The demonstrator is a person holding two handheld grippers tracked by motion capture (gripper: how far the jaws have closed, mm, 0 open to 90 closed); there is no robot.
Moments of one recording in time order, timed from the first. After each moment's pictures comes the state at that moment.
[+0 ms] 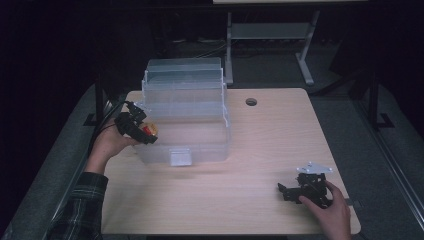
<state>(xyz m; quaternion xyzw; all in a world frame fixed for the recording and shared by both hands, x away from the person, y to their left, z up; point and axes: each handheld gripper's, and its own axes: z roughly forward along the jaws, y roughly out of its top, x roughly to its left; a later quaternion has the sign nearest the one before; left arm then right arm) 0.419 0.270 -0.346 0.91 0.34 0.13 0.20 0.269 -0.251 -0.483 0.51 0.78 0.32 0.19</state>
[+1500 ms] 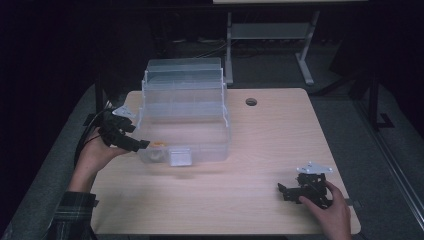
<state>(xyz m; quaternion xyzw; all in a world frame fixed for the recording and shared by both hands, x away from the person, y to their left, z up) 0.369 0.293 -0.329 0.88 0.35 0.15 0.27 0.269 -0.251 -0.483 0.51 0.78 0.32 0.19</state>
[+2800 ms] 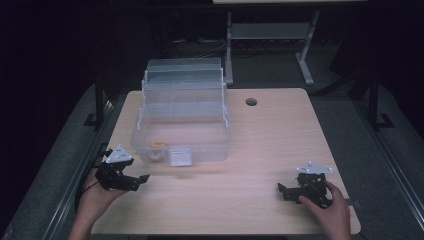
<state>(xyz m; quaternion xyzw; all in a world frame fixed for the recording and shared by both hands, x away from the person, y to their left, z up) 0.283 0.300 -0.398 0.86 0.37 0.17 0.31 0.270 -0.251 -0.483 0.51 0.78 0.32 0.19</state>
